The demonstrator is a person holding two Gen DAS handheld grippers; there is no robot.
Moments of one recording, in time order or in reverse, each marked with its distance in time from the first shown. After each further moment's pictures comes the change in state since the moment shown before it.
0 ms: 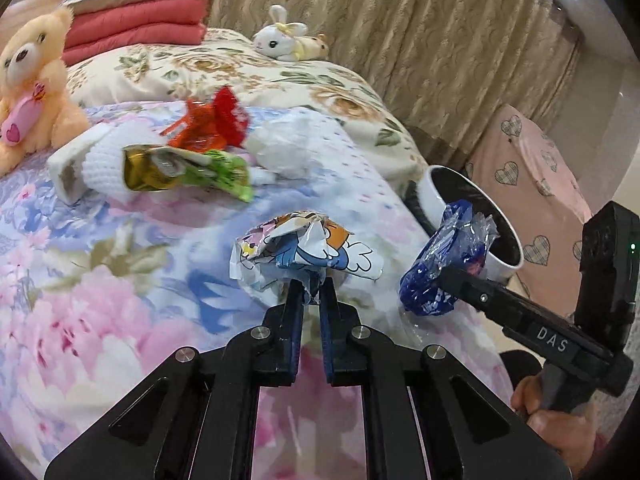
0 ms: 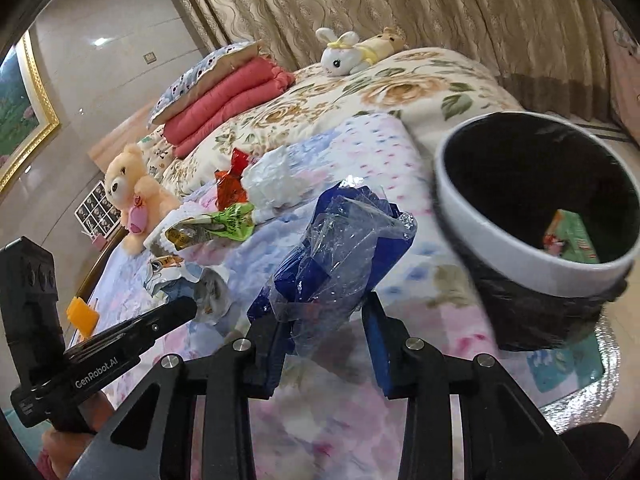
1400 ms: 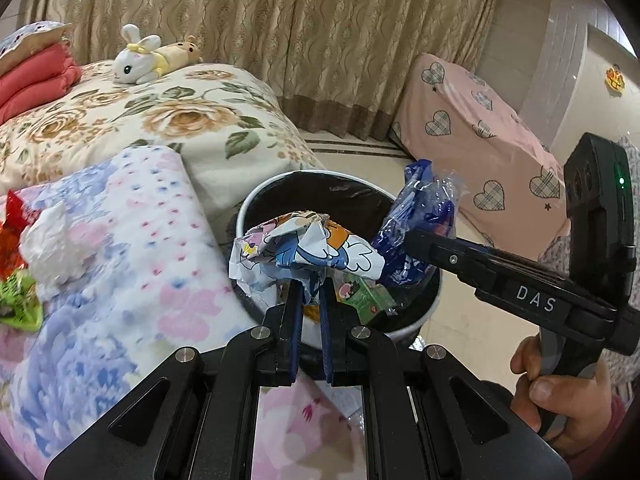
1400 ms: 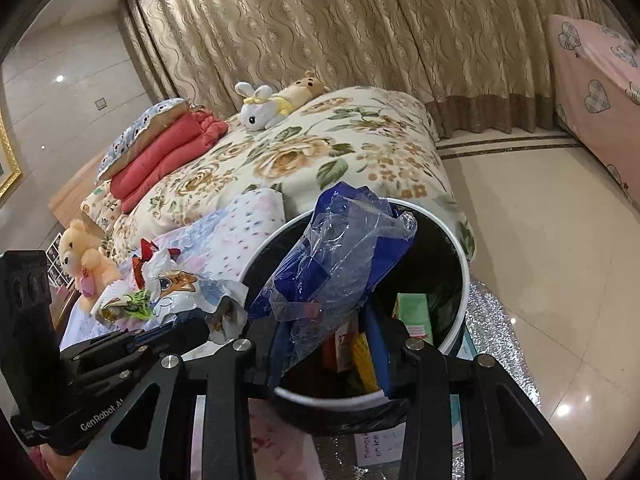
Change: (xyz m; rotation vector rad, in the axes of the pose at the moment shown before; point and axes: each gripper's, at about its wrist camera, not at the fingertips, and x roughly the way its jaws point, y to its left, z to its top) left arm 0.086 -0.170 0.057 0.273 0.059 -0.174; right arm -0.057 -0.125 0.066 0.071 -0.093 -0.149
